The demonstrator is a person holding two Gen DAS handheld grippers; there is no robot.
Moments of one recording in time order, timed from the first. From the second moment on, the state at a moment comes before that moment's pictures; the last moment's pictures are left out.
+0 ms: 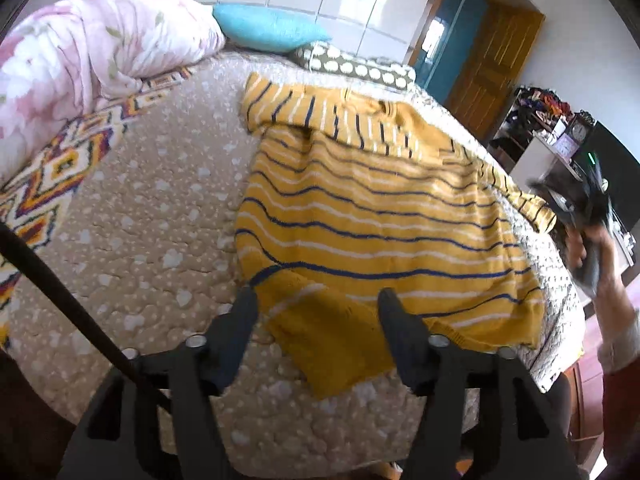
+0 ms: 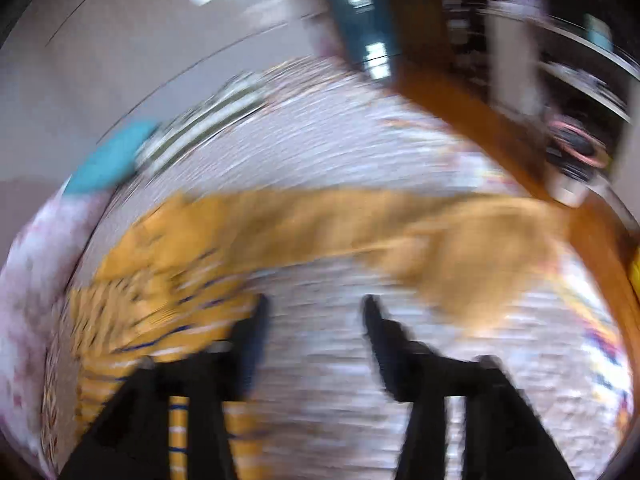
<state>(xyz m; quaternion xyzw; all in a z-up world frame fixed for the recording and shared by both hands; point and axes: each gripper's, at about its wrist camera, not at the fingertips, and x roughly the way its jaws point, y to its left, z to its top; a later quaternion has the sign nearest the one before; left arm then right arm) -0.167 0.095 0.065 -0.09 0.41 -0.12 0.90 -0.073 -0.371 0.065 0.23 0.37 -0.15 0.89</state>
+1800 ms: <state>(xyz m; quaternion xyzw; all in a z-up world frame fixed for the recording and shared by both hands) -0.173 0.042 0.060 -0.07 0.45 -0.16 0.87 0.006 -0.423 0.035 0.02 0.48 -0.24 0.84</state>
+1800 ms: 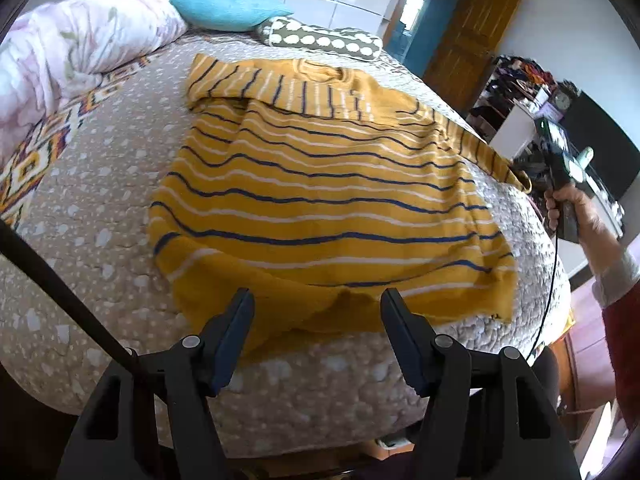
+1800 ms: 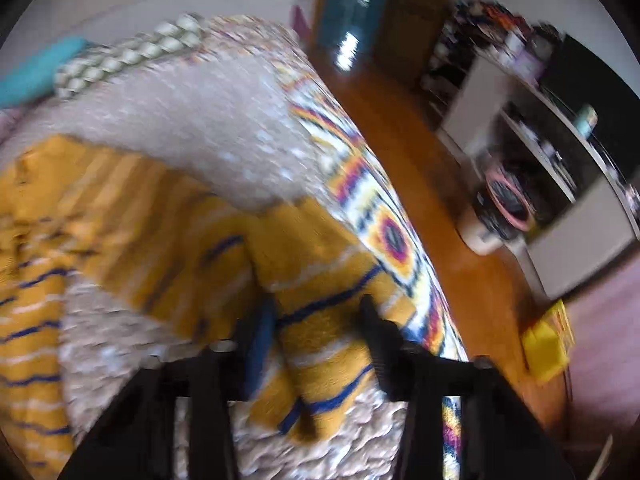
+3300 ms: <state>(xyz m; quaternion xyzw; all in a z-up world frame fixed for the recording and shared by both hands) -0.201 0.185 0.078 -0.19 0.37 -0.11 0.90 0.139 -0.078 0.115 0.20 0.42 0.09 0.88</state>
